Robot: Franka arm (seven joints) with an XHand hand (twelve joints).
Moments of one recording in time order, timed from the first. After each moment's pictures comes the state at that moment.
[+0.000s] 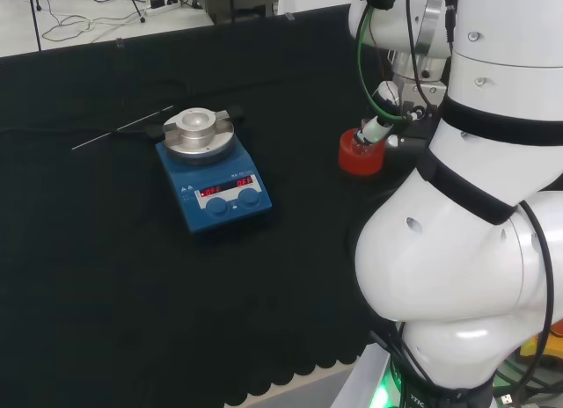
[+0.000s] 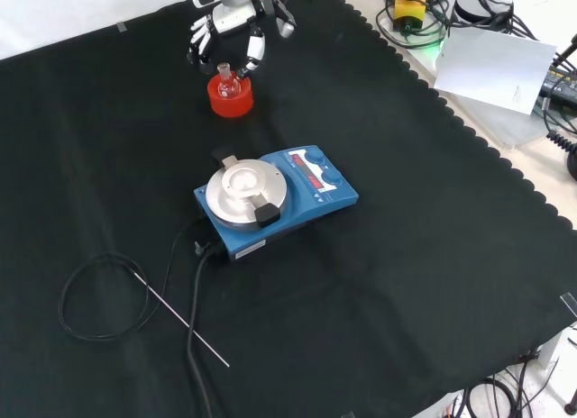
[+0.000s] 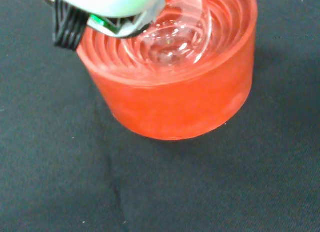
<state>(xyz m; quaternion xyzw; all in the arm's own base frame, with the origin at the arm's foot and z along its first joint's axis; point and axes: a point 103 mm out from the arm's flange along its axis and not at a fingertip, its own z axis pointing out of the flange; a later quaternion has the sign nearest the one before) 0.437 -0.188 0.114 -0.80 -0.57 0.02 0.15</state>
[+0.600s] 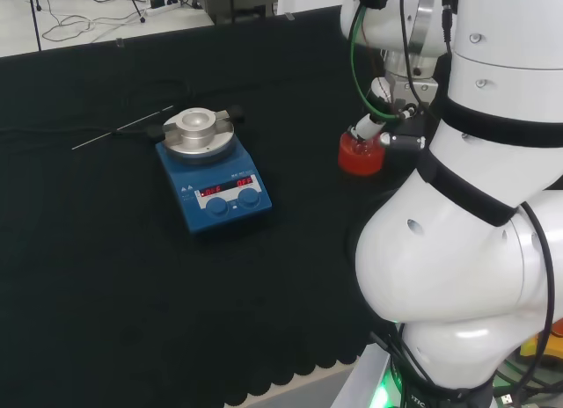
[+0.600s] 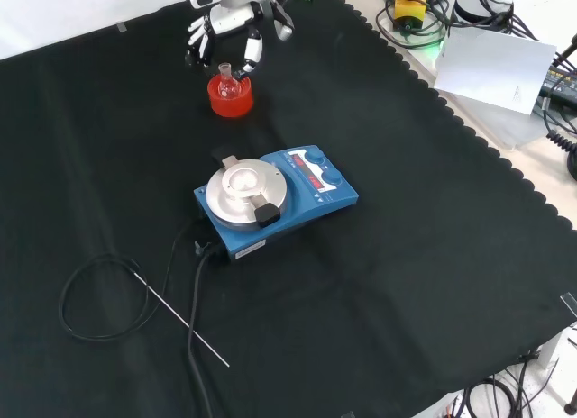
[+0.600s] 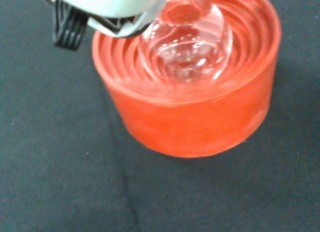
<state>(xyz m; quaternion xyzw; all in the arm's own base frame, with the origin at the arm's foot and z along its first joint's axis) 0.447 -0.178 0.118 -0.81 -0.58 0.02 0.13</state>
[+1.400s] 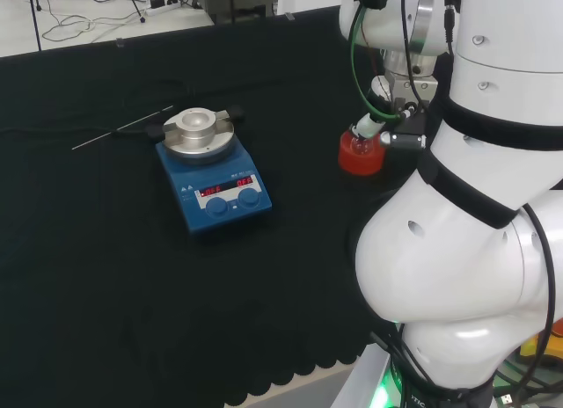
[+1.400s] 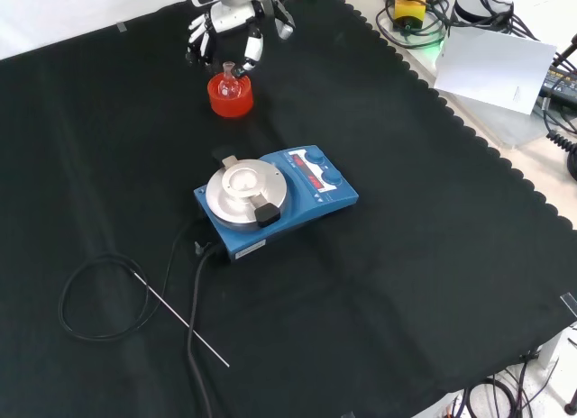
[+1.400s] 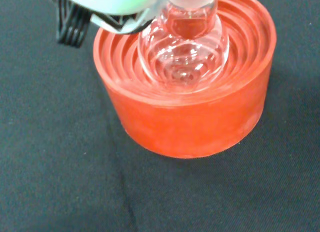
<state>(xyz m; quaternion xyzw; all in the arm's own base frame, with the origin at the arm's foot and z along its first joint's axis) 0.445 -0.179 0.123 -0.81 -0.58 0.03 0.13</state>
